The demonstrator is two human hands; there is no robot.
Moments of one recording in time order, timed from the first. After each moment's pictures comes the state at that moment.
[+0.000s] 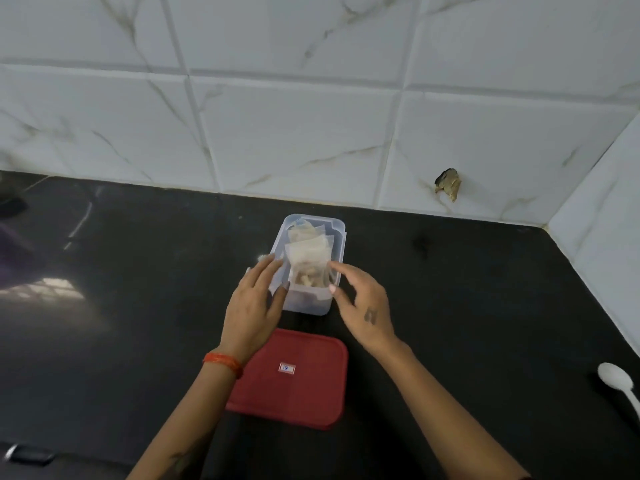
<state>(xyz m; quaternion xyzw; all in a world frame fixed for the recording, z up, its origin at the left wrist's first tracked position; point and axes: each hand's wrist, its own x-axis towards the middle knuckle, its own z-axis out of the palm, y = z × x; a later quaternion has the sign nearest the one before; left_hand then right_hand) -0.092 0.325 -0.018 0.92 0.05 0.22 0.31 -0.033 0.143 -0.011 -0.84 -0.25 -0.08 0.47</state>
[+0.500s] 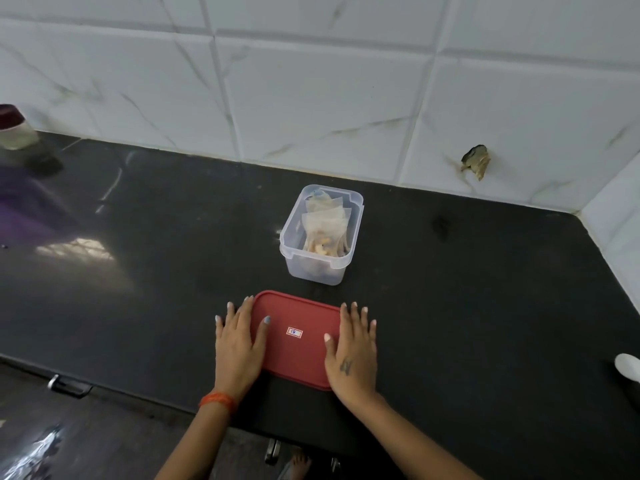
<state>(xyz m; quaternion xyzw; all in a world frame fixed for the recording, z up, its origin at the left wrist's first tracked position) -0.180 0.312 -0.084 0.89 0.28 0.12 0.34 -0.125 0.148 -0.088 -0.94 -0.14 0.02 0.32</state>
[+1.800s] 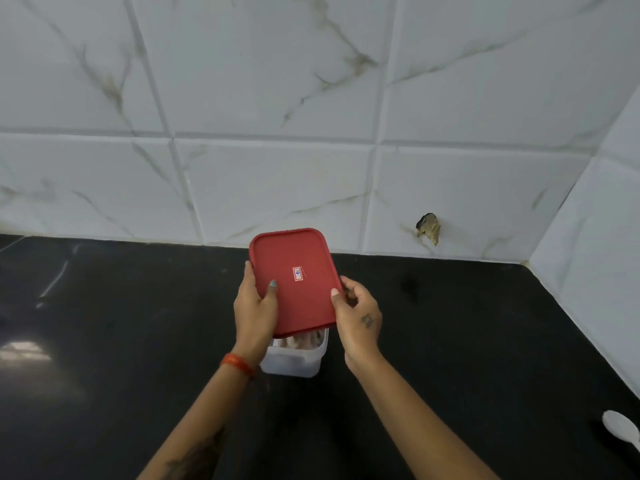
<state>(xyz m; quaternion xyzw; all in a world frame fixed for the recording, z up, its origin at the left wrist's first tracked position) -0.017 0.300 0.049 0.74 0.21 0.22 0.60 0.006 0.170 0.038 -0.76 0.05 -0.04 0.65</state>
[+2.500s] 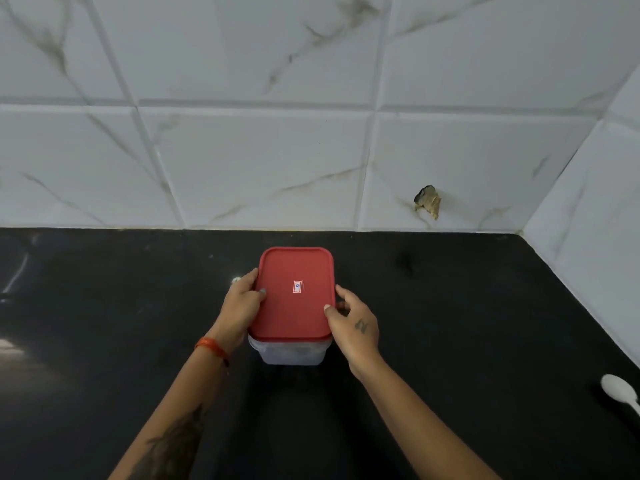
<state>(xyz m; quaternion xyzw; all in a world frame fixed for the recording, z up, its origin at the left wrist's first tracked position) 0.013 0.352 0.011 0.75 0.20 0.01 0.63 0.004 0.179 0.002 -0.85 0.07 0.05 0.52</state>
